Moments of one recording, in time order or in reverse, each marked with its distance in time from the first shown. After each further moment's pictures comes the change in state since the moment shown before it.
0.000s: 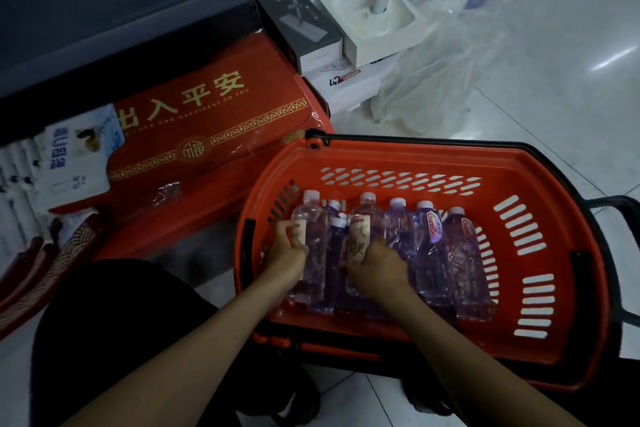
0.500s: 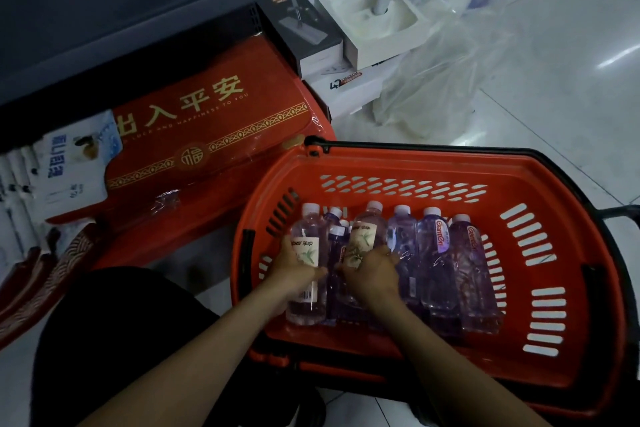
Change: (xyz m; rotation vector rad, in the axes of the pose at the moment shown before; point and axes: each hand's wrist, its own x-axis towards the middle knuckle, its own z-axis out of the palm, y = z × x) left_hand 0.009 -0.004 0.002 -0.056 -0.165 -0.077; right_hand 0.017 -0.009 0.020 0.133 0.006 0.139
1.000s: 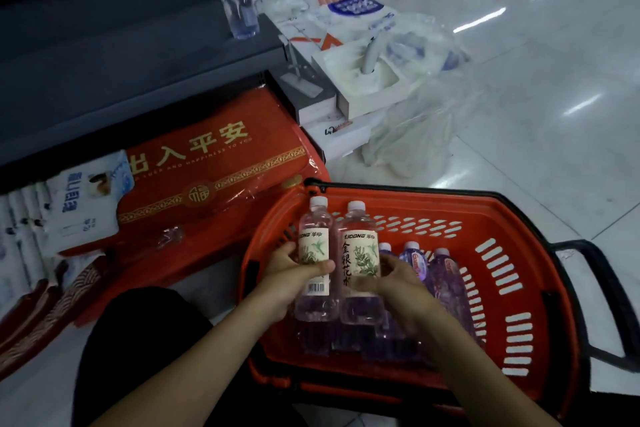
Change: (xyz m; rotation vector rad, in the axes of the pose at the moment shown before) left_hand -0.040 0.051 -0.020 -0.303 -0.030 0.199; right_hand -0.029 0.005 -0.086 0.844 -0.307 -0.120
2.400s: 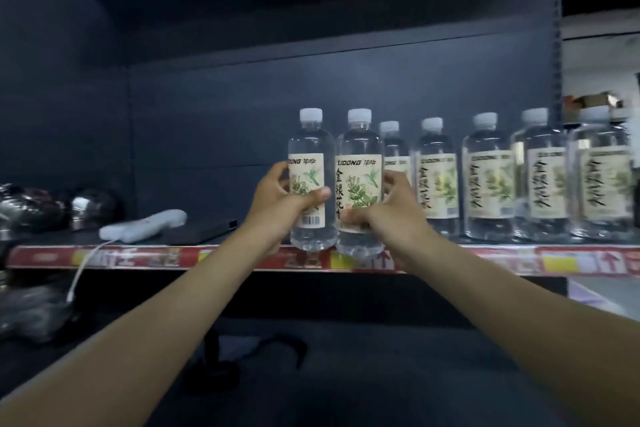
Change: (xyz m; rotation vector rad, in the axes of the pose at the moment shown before) left_hand -0.207 0.411 -0.521 -0.061 0.802 1.147; right_hand -0.171 -0.450 0.560 -0.171 -0.602 -1.152
